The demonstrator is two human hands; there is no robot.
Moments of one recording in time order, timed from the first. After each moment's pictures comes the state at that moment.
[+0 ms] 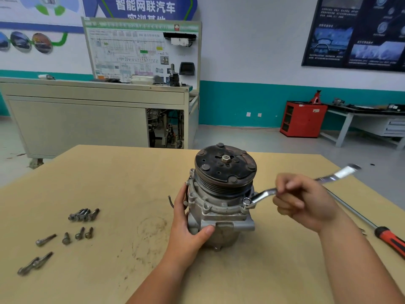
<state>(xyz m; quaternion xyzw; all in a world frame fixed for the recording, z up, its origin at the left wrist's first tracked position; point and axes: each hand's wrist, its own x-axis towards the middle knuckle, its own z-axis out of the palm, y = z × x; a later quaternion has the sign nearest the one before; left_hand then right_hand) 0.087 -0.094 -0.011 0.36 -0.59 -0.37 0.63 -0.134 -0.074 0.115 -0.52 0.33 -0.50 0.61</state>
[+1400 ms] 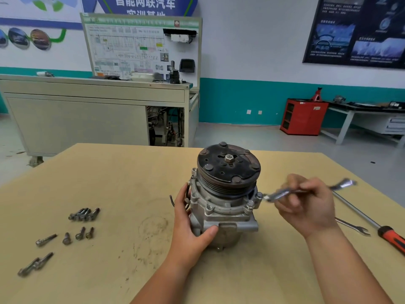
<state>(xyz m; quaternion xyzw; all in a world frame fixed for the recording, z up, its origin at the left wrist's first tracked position) 0.084 -0.087 -0.006 0.37 -0.59 -0.35 0.63 -0.127 -0.085 0.094 -0.42 0.22 -0.63 0.62</state>
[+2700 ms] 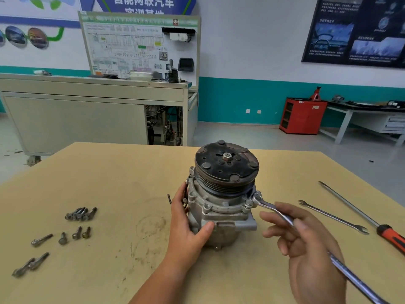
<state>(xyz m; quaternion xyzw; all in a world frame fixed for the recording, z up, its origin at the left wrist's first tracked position) 0.082 -0.089 -0.006 0.41 -0.59 -0.31 0.63 -0.093 -0.024 0.051 -0.46 0.31 -0.74 0.38</state>
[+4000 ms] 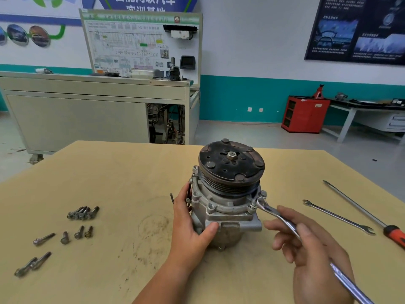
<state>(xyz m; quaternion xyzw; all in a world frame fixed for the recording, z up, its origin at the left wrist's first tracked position) 0.081 -0.086 -0.001 0.42 -0.60 -0.30 0.62 -0.079 -0.015 0.052 -0.47 0.35 -0.75 0.31</state>
